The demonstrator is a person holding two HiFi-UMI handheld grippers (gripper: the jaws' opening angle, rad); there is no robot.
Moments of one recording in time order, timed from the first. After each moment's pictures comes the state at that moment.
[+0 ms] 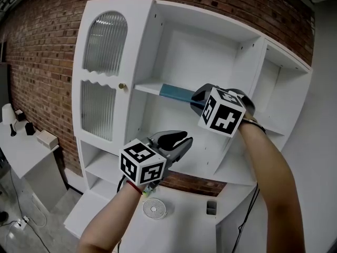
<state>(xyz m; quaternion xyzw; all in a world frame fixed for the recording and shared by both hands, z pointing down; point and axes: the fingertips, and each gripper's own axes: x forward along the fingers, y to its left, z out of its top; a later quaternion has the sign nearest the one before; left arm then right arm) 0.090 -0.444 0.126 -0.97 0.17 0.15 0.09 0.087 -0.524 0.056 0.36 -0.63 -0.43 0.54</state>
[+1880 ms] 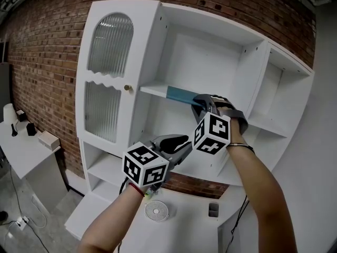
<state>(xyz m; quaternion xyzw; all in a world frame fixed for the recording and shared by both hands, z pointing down) 0.083 -0.450 0.138 -0.97 0.18 0.14 0.09 0.082 -0.546 0.056 0.46 -0.52 -0.54 0.47</state>
